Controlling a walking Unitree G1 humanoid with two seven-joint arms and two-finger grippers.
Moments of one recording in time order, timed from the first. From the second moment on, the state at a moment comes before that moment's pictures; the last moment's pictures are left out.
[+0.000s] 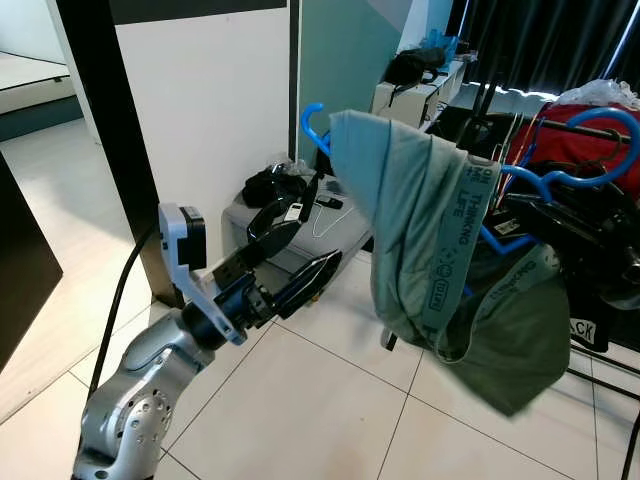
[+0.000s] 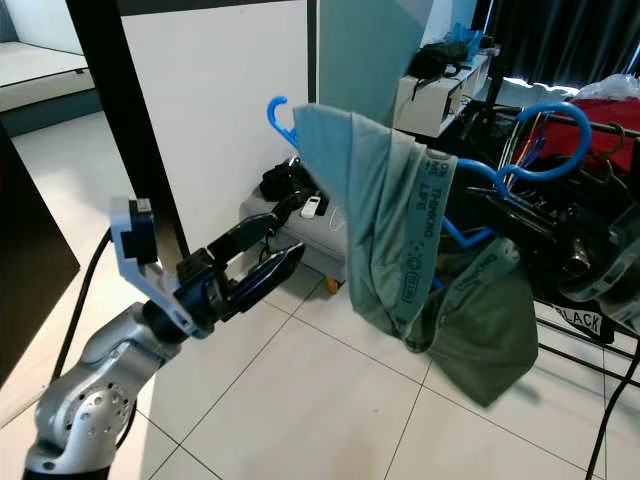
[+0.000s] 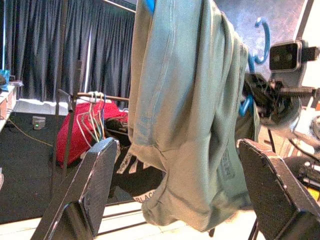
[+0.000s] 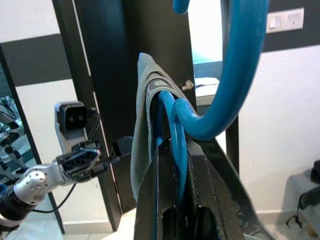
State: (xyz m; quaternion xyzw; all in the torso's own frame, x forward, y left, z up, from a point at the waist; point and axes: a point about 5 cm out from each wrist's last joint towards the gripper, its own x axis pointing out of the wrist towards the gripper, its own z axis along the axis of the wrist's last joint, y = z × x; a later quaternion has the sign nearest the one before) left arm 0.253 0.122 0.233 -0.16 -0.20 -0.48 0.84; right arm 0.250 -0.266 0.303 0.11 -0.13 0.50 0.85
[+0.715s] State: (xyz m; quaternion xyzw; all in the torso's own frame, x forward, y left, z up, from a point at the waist) left arm 0.266 0.108 0.242 -0.13 -0.23 -0.44 0.86; right arm 0.241 -0.256 0.310 0.11 -0.13 0.54 0.82
